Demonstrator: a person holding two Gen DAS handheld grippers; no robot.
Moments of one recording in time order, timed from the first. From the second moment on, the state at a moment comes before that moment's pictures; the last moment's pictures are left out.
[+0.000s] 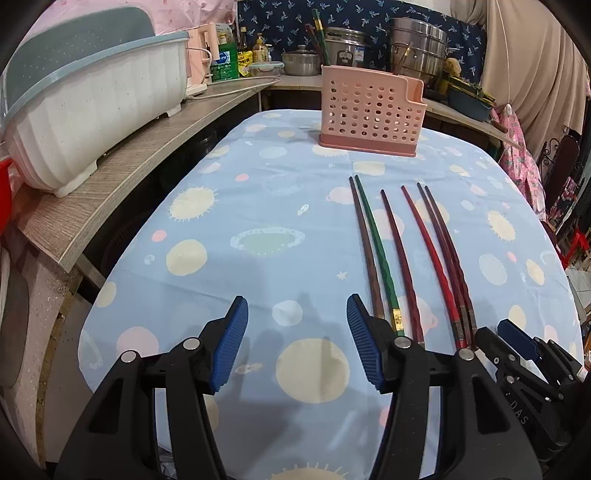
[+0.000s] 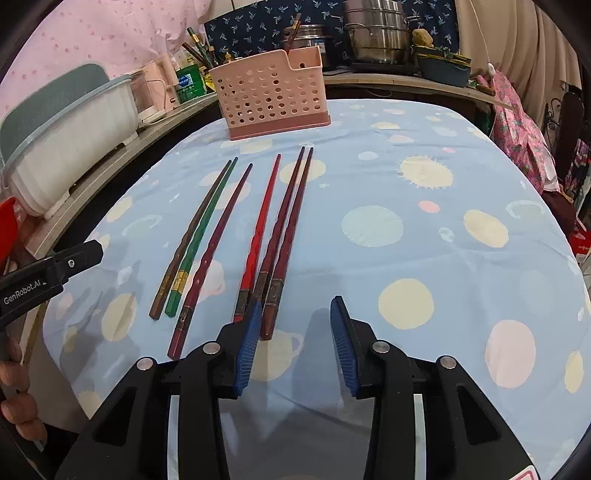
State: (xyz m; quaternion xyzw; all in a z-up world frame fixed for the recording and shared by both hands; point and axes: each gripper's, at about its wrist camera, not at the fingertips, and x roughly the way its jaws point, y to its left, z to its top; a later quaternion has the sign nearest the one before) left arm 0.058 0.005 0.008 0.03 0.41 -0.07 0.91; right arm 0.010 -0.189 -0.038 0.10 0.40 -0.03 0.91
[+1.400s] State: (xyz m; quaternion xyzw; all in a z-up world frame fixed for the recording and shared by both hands) left arm 0.059 -0.028 -0.038 0.04 0.46 -0.10 0.88; right arm 0.005 -0.198 -0.043 0.08 0.39 -0.05 0.92
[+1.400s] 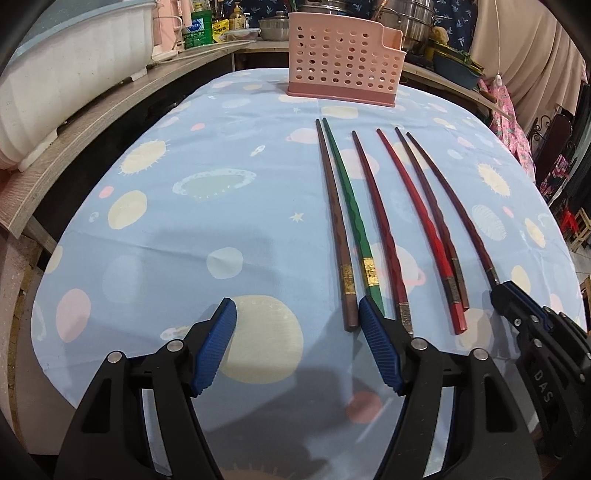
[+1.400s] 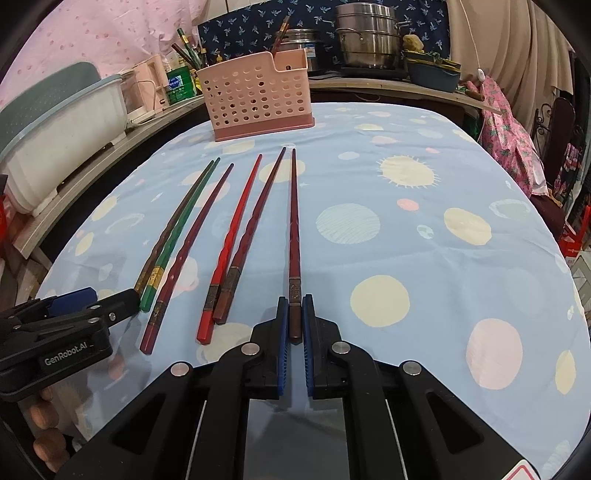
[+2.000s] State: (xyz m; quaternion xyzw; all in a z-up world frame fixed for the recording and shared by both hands) left arm 0.069 -0.030 -0.037 0.04 0.44 -0.09 0.89; right arm 0.005 -0.198 -0.043 0.08 0.39 -0.05 0.92
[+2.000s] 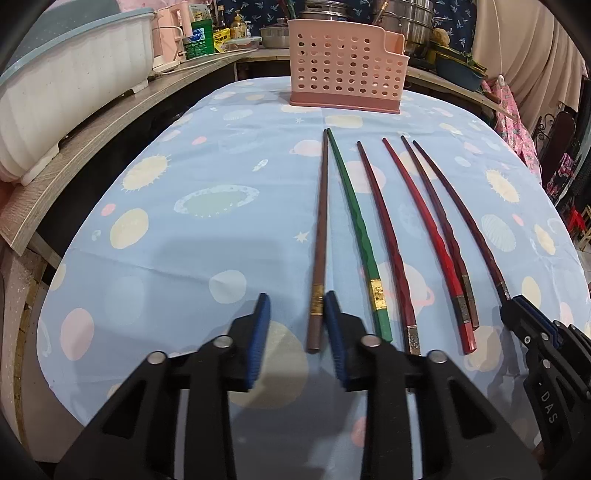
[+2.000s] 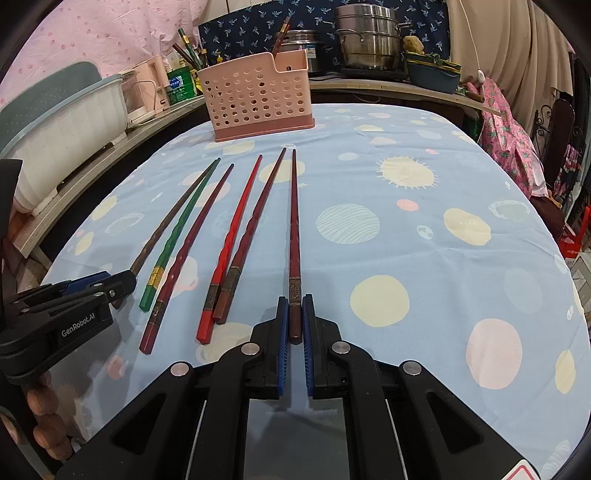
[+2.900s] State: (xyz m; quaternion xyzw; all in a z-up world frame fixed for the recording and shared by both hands) left arm 0.070 0.018 0.052 -0.01 0.40 -0.12 0.91; right arm -0.013 -0.230 0.033 0.12 0.33 -0.05 0.94
